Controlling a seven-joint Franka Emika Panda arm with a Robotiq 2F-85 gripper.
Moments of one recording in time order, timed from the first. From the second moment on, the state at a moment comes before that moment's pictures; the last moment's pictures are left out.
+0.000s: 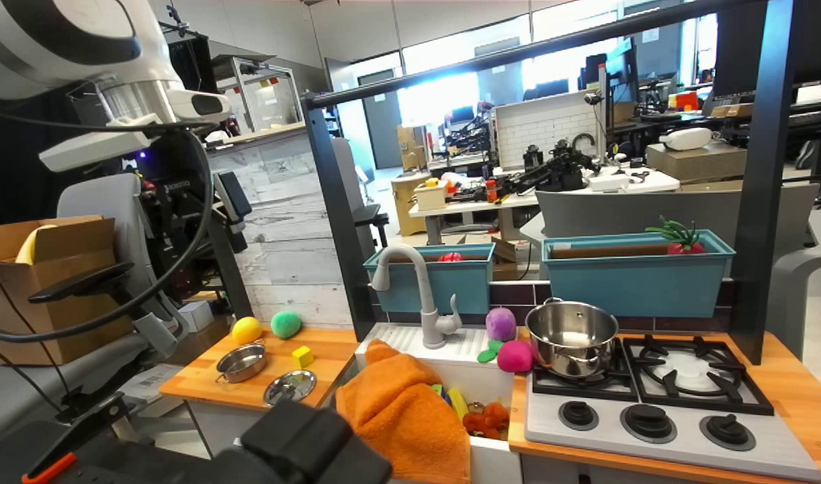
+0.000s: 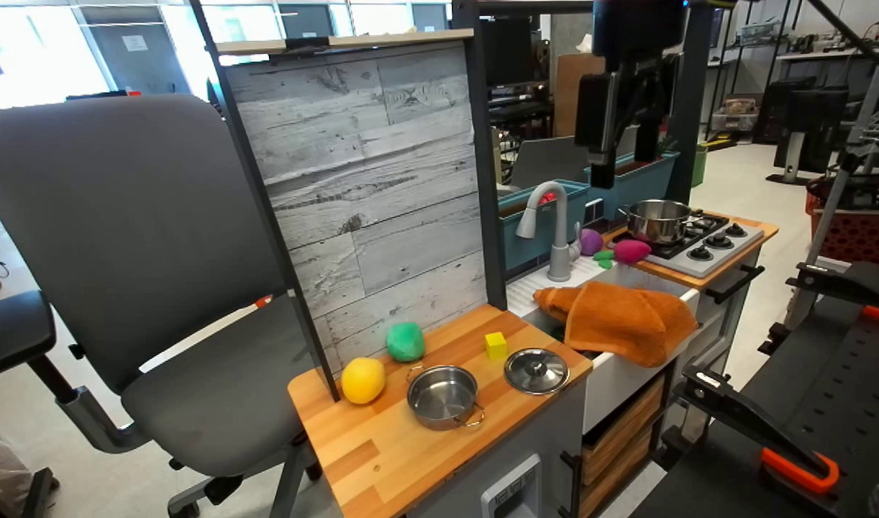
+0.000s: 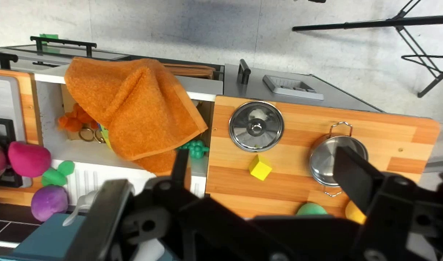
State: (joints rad) arm 0.08 0.07 0.07 -2.41 -0.13 2.49 0.09
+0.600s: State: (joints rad) arm 0.11 0.27 0.05 -2.26 -0.21 2.51 0.24
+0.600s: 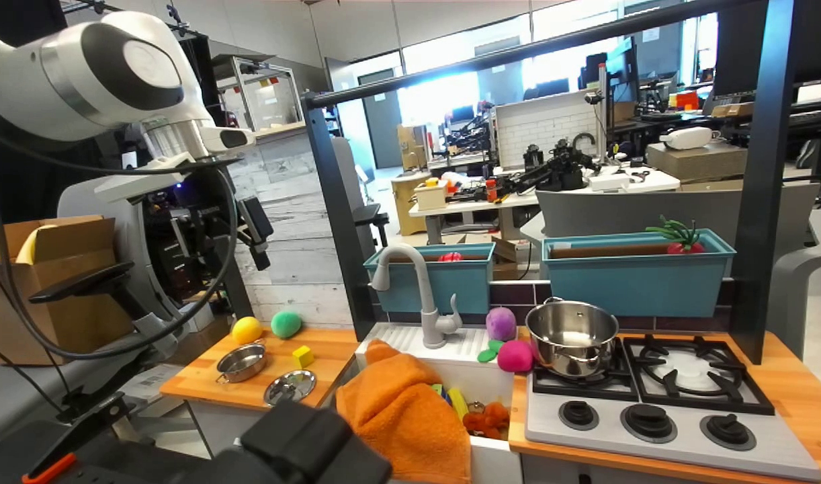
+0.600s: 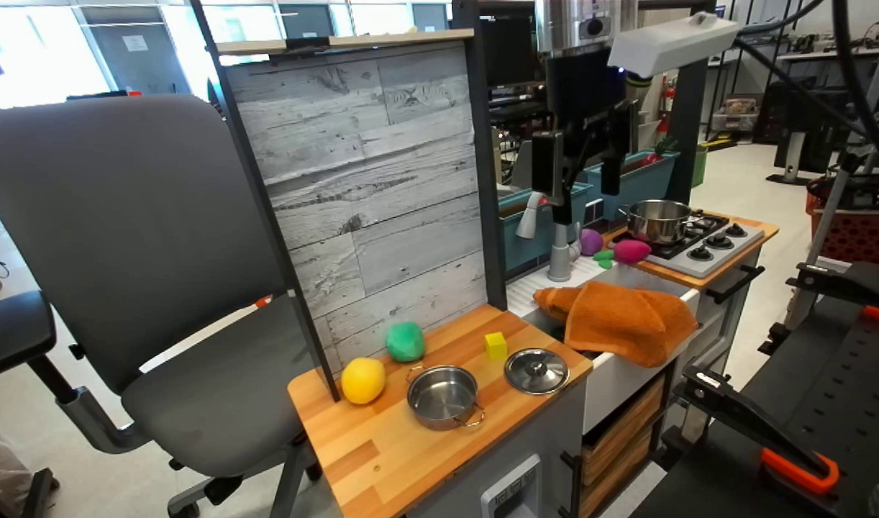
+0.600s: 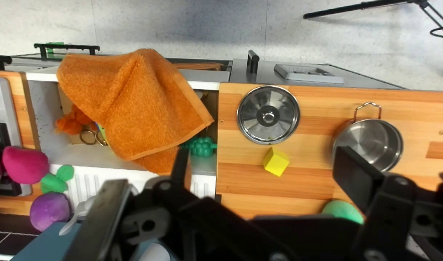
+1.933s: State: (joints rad) arm 0.31 0.82 -0.10 -1.88 -0.21 2.75 0.27
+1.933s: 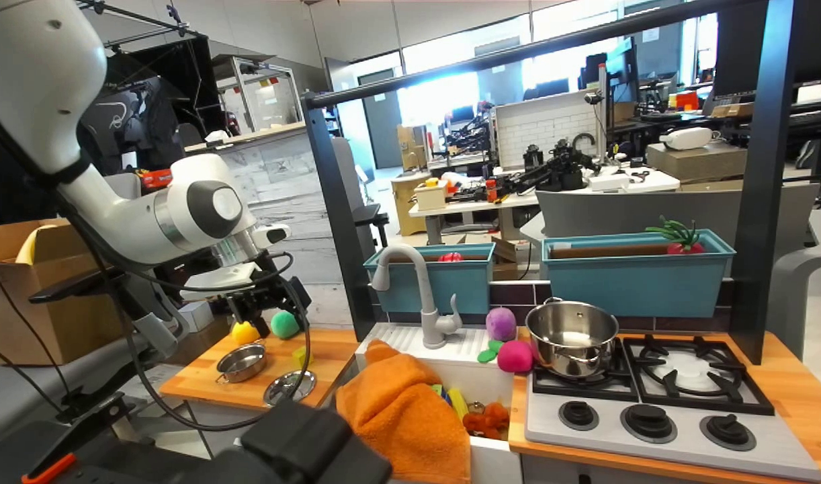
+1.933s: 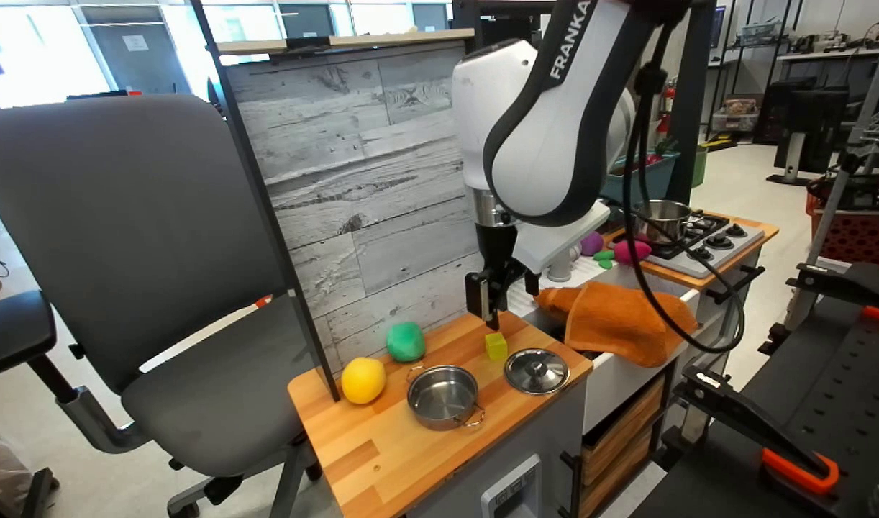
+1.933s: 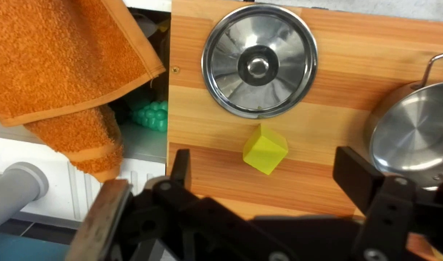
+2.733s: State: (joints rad) arm 0.32 1.03 -0.13 -1.59 -0.21 2.65 0.28
